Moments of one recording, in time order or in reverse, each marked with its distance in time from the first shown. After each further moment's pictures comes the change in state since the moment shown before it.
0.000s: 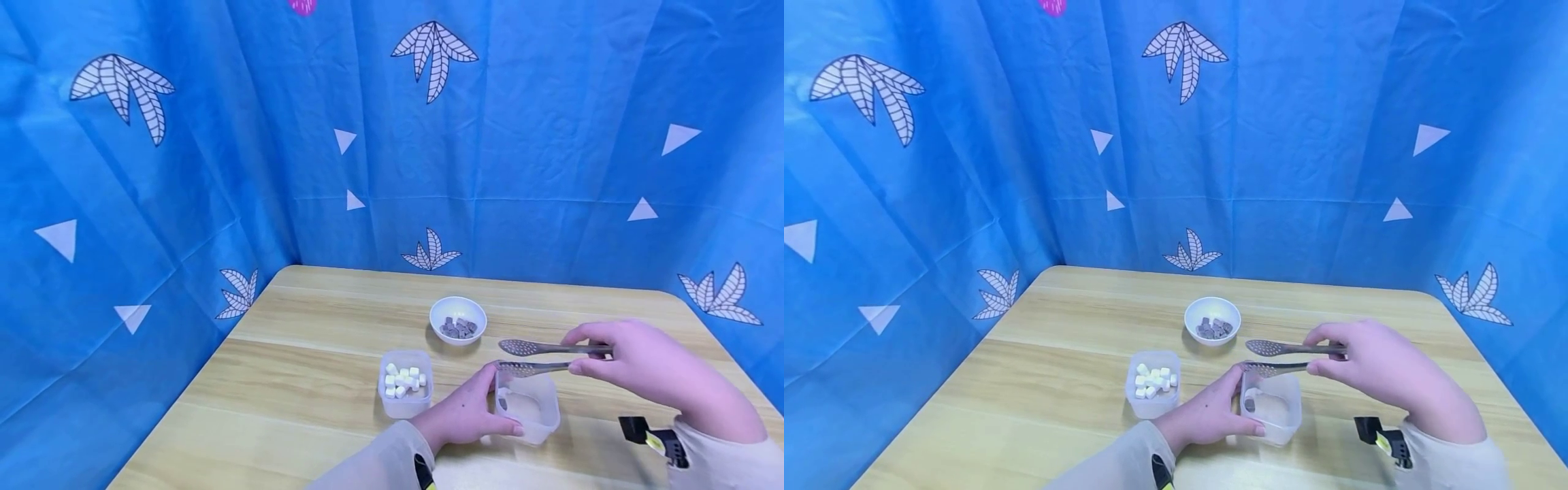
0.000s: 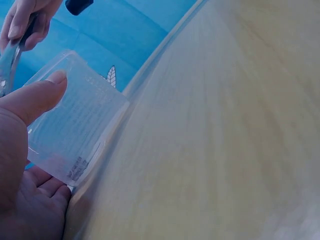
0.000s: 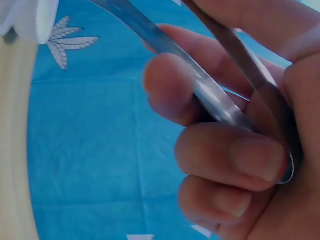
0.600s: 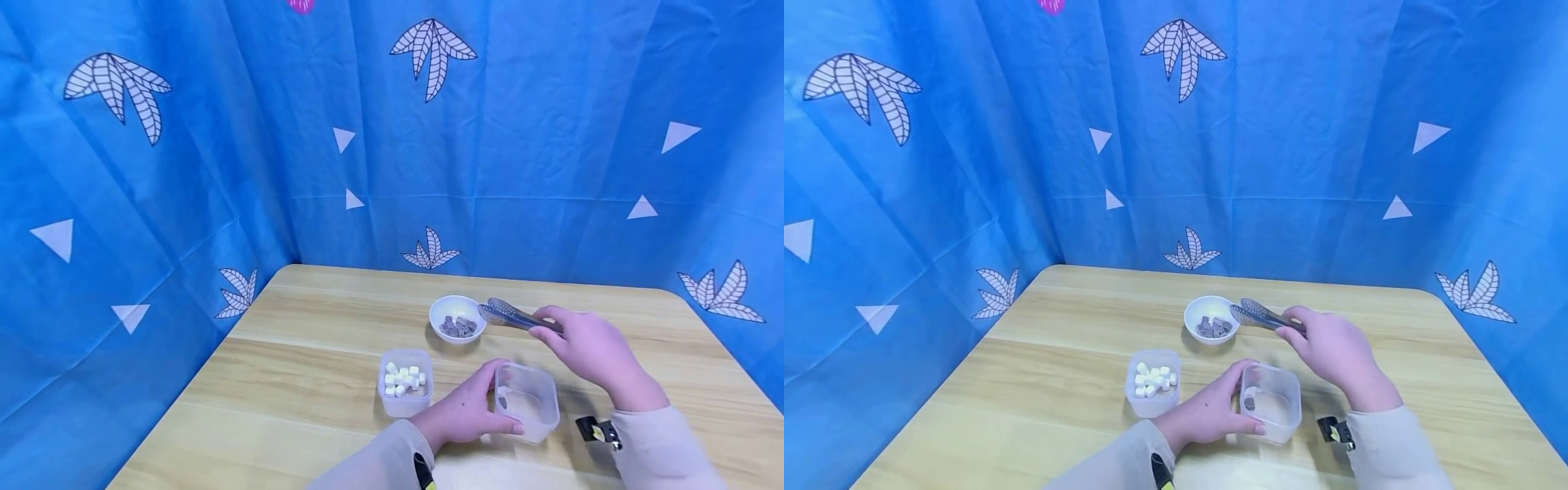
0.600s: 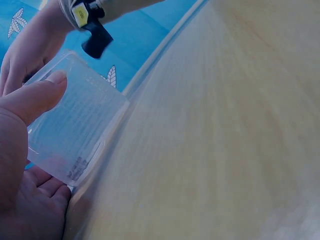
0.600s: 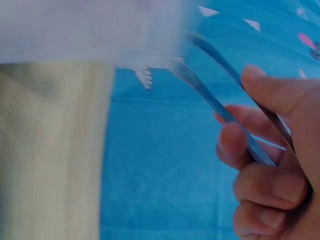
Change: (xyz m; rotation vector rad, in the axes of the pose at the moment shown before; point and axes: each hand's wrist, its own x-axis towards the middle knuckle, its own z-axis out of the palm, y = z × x) left_hand 0.001 -0.001 0.000 0.011 -0.001 0.003; right_hand 0.044 0.010 0.056 -0.087 0.197 0.137
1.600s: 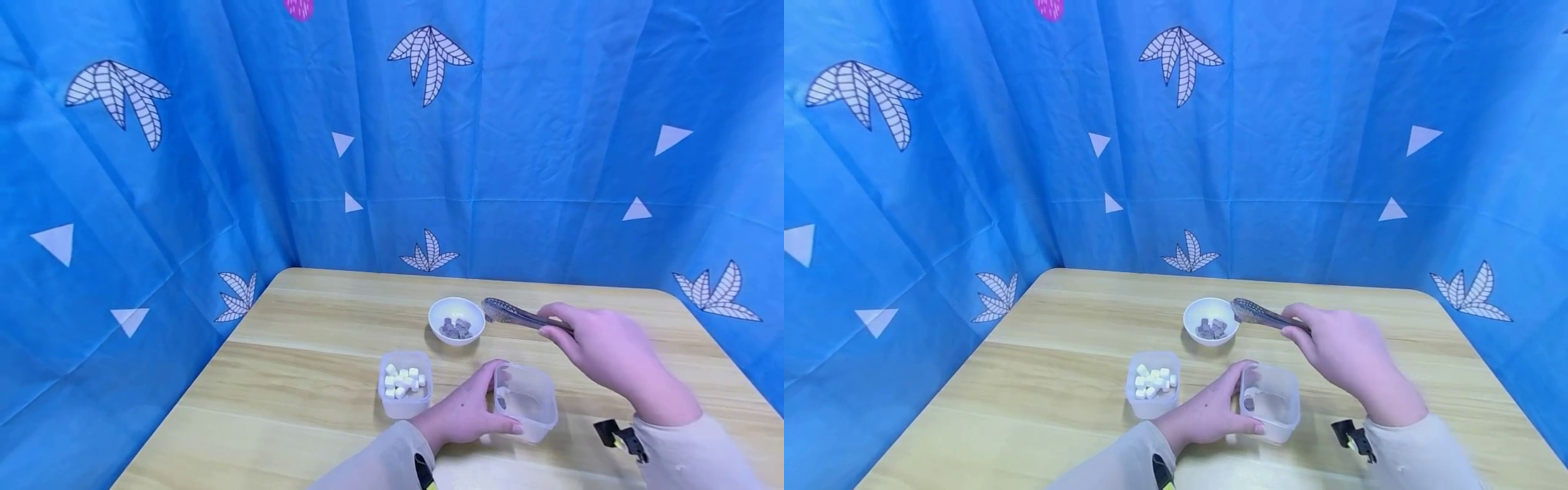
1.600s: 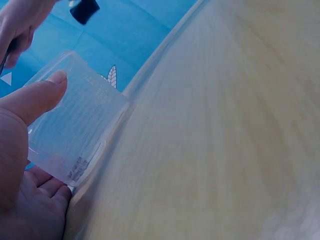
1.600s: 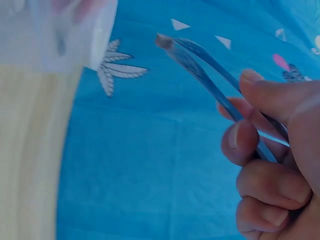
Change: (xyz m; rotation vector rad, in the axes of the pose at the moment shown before) left_hand 0.001 0.000 -0.001 -0.008 -0.005 -0.023; right_hand -0.015 -0.024 -0.038 -0.127 0.124 -0.166
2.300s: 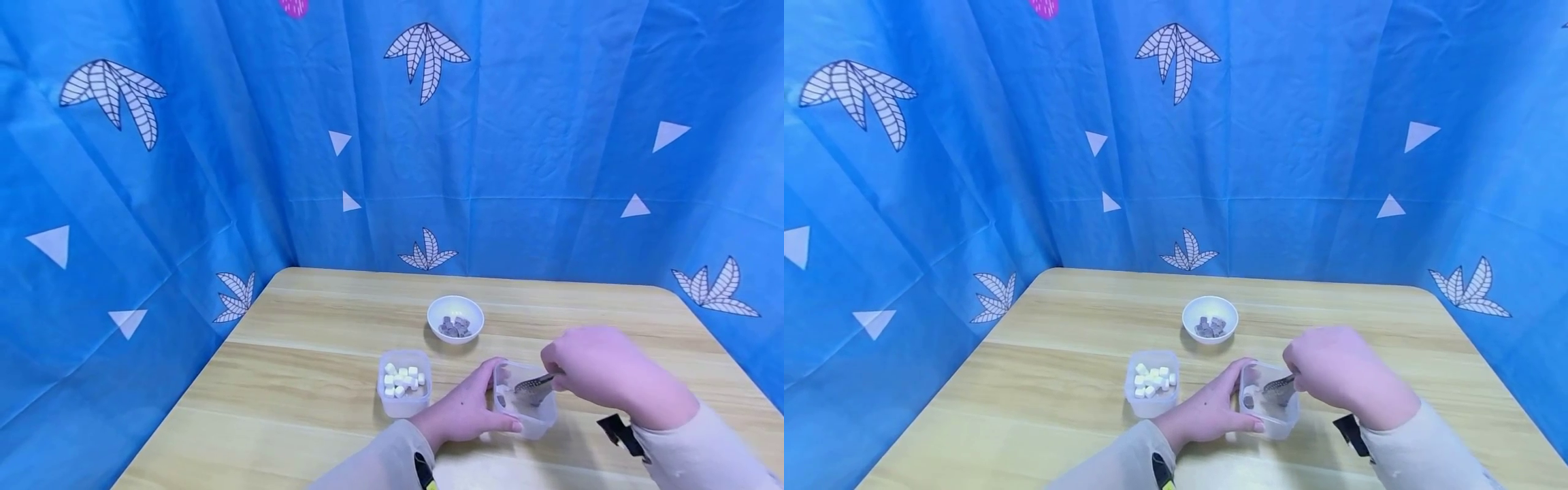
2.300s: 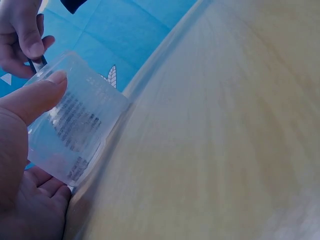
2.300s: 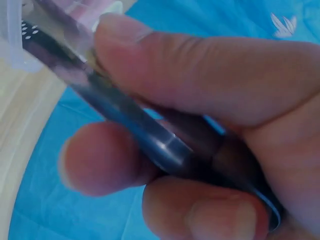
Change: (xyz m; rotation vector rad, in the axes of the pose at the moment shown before) left_hand 0.000 0.000 0.001 0.008 0.007 -0.001; right_hand -0.008 -0.020 -0.009 -0.108 -0.427 -0.100
